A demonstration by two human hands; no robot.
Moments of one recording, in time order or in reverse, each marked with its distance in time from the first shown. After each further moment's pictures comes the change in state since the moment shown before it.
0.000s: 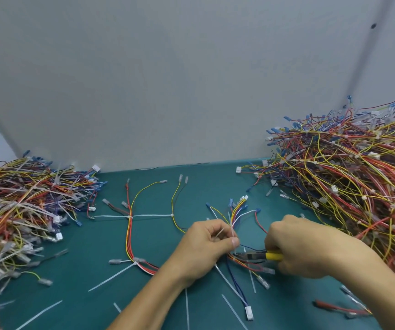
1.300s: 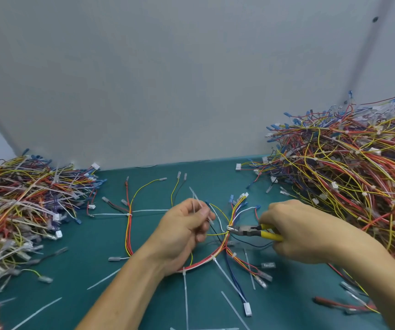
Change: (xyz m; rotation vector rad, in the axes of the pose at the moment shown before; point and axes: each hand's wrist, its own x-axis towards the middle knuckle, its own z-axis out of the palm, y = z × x) left_hand 0.000 0.019 -0.024 -0.467 0.176 -0.138; right_hand 0.007 0.011 -0.001 0.103 0.163 -0.022
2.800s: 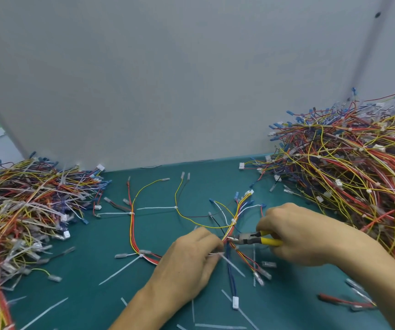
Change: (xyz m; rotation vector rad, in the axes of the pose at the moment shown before) left_hand -0.036 -0.025 -0.016 1.311 -0.112 0.564; right_hand 0.000 -0.009 0.001 0.017 -0.078 -0.047
